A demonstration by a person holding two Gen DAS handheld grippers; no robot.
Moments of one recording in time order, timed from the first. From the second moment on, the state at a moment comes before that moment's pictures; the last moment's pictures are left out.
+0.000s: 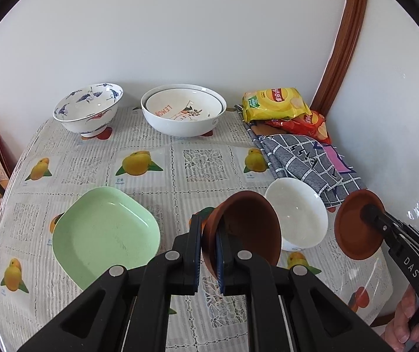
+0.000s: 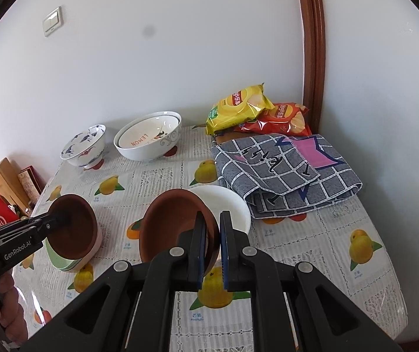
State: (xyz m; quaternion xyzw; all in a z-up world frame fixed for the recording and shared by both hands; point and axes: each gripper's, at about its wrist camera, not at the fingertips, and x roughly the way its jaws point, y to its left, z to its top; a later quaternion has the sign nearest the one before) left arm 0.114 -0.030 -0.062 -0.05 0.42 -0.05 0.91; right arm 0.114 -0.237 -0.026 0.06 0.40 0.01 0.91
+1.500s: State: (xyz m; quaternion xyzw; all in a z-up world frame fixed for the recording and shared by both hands) left arm 0.182 -0.036 -0.125 -0.03 0.47 -0.06 0.88; right arm 0.208 -0.221 -0.138 -0.04 0.49 -0.01 0.87
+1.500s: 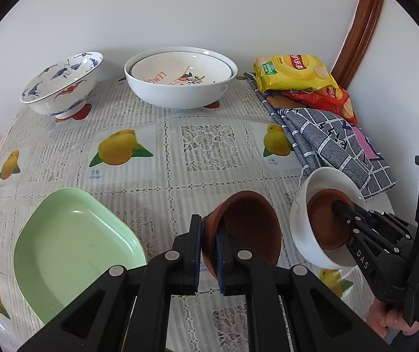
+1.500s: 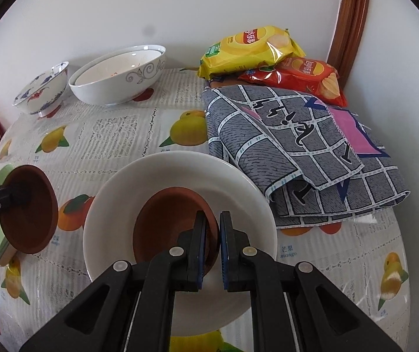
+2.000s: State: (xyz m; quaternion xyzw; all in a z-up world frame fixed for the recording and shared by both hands) left arm 0.179 -0.030 -0.126 -0.04 0.48 -0.05 0.88; right arm 0.205 -0.209 -0.147 -0.12 0.49 -0.02 0.86
